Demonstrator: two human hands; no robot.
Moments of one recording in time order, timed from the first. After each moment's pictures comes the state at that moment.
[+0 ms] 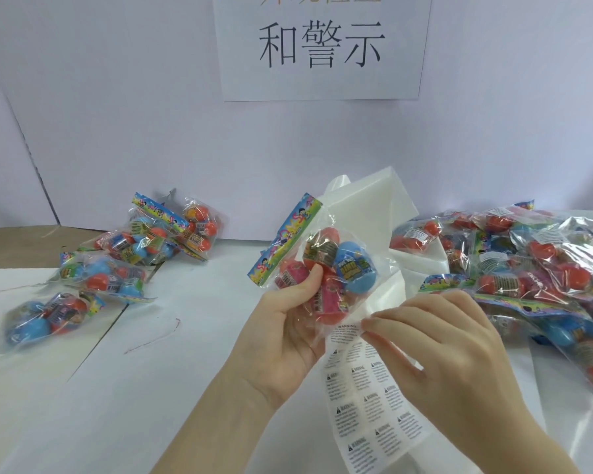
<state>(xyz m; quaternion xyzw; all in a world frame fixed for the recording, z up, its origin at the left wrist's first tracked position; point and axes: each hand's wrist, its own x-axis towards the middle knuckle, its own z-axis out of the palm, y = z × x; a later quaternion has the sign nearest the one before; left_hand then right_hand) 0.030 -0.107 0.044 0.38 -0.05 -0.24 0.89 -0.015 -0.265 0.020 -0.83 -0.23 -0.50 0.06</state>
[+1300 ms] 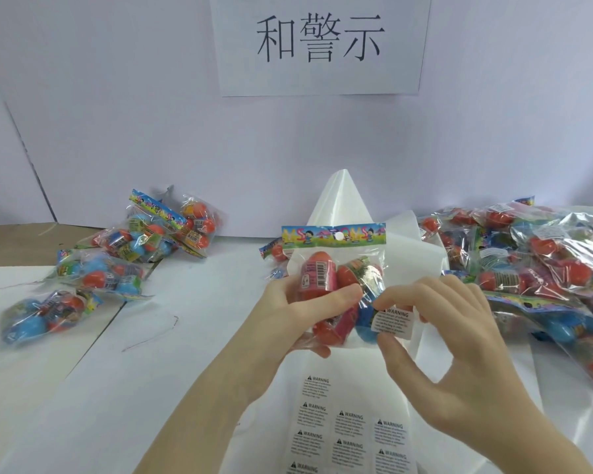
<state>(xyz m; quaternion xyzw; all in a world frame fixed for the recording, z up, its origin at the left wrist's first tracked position) 0.024 -0.100 0.054 0.68 -0.14 -0.17 0.70 -0.029 -0.261 0.033 -0.86 -0.20 -0.39 0.26</state>
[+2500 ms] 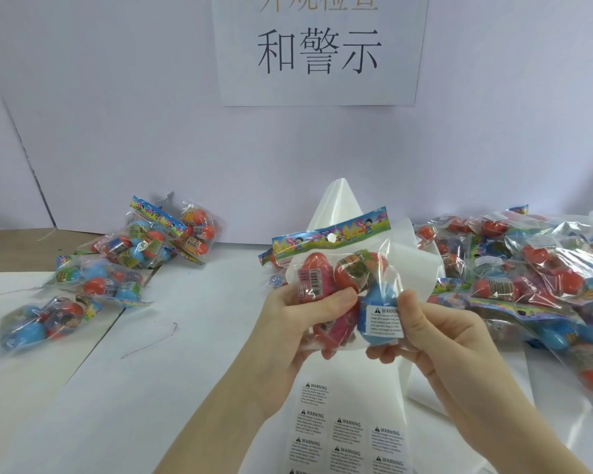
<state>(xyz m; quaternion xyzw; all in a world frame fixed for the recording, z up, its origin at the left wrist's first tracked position) 0.023 -0.107 0.047 0.58 -0.16 -0.15 0.78 -0.025 -0.256 0.036 -0.65 -0.10 -0.10 0.75</state>
